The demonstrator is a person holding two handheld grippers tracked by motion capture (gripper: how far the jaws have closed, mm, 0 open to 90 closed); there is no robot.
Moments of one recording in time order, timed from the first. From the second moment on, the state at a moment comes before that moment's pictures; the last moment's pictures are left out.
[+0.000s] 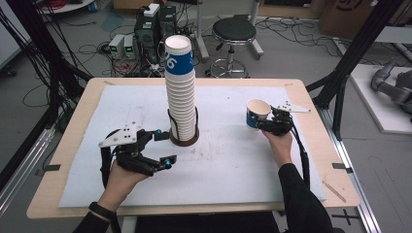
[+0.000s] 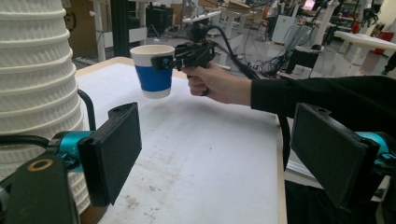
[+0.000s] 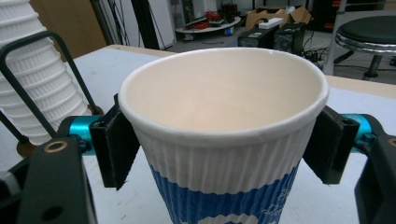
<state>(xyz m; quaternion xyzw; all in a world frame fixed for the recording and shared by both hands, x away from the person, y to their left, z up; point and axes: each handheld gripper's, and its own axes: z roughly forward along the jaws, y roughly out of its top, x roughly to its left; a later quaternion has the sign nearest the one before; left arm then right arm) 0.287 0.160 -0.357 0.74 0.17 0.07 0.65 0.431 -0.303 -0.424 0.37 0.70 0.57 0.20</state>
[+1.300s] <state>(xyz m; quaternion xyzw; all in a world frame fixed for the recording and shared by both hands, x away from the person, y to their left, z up) 0.286 0.156 -0.358 0.74 0.17 0.06 0.65 0.437 -0.293 -0.437 0.40 0.73 0.51 0.21</state>
